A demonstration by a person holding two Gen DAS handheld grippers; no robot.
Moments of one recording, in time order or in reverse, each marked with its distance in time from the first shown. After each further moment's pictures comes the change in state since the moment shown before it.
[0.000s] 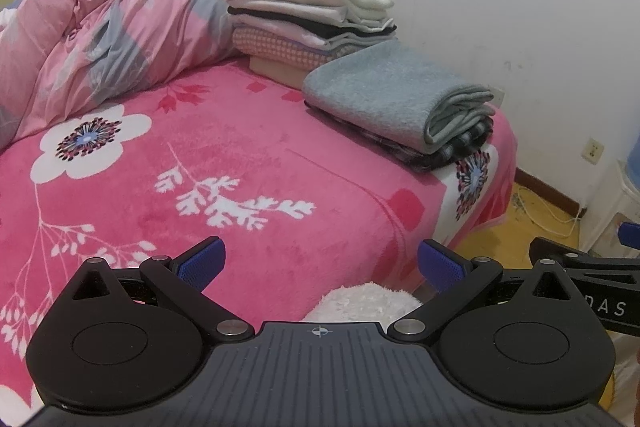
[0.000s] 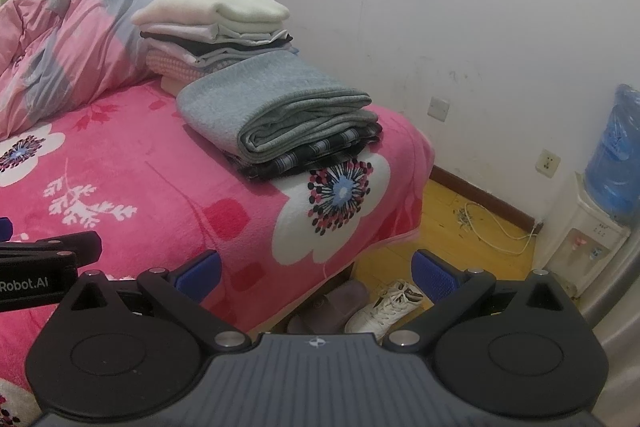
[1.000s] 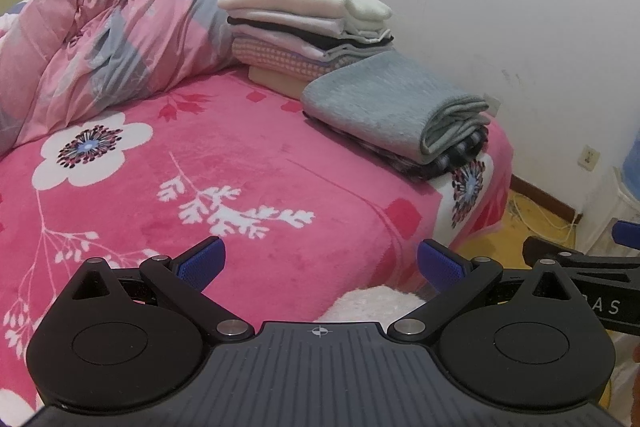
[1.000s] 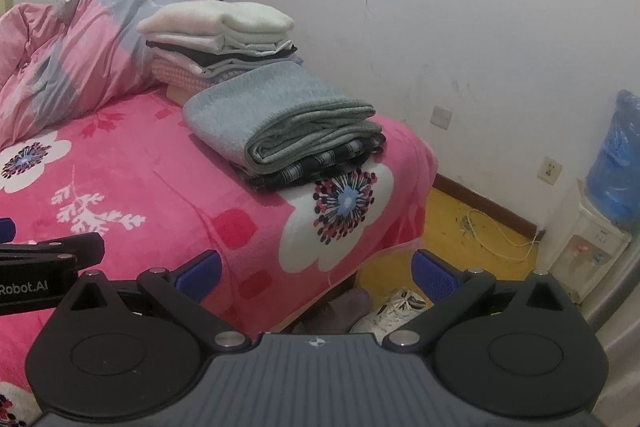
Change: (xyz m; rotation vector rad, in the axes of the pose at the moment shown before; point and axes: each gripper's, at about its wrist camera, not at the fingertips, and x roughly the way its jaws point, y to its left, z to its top) left arm -0.008 0.003 0.003 0.002 -0.023 -0.014; right arm -0.008 0.004 0.003 -0.003 -0.023 0.011
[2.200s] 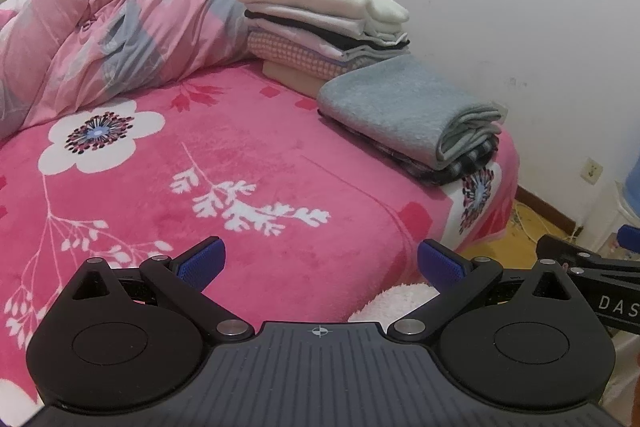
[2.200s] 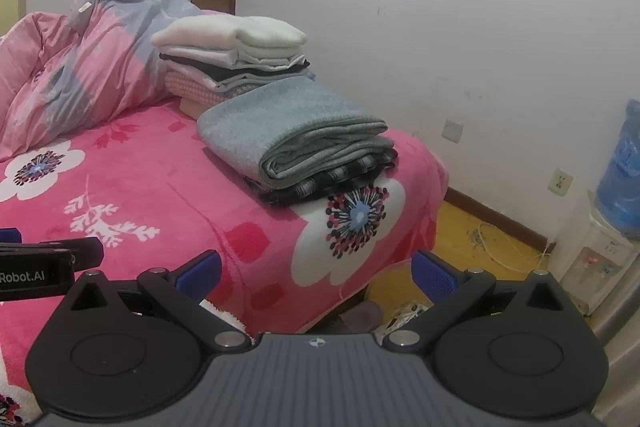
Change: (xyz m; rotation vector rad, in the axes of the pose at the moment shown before) left arm -0.001 0.018 0.002 -0.054 0.004 0.004; right arm -0.006 0.002 0.004 -0.010 -0.045 0.038
